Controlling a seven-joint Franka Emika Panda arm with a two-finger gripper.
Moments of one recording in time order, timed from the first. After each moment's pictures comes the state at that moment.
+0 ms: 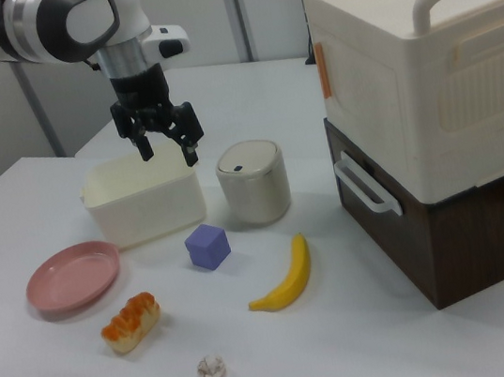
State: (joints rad) arm 0.12 0.07 -0.26 -1.59 0.02 1.69 -0.06
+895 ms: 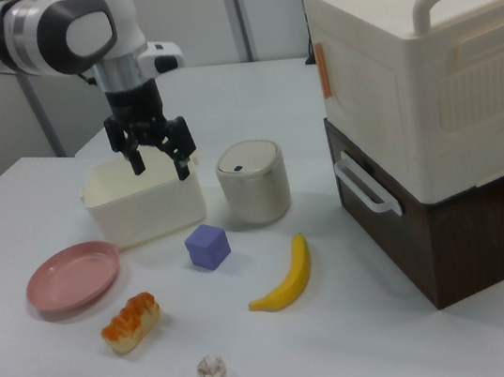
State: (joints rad) arm 0.16 0.07 -0.26 -1.64 0.02 1.69 -0.06
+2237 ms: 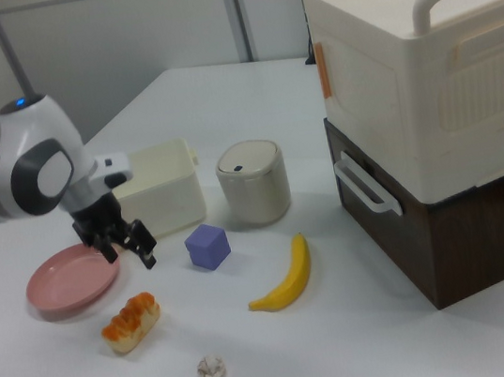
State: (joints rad) arm 0.35 -0.14 -0.25 -2.31 -0.15 2.29 0.23
